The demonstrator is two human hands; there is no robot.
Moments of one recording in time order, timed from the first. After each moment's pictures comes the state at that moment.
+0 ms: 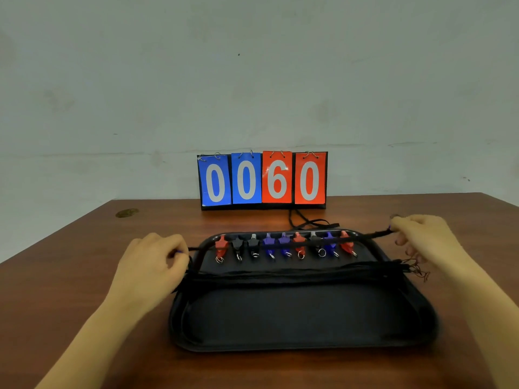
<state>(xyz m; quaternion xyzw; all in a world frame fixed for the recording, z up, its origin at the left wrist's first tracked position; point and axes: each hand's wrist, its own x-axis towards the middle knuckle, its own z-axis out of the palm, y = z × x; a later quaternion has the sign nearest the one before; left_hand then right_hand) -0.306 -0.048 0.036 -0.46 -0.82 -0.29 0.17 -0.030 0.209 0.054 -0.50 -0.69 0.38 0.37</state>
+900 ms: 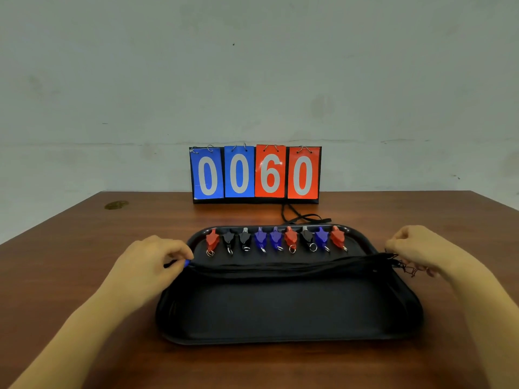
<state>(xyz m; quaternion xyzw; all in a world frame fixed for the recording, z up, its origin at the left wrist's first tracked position) -0.319 -0.042 0.024 -0.53 -0.81 -0.22 0.08 -0.018 0.221 0.050 -0.55 -0.78 0.26 0.12</state>
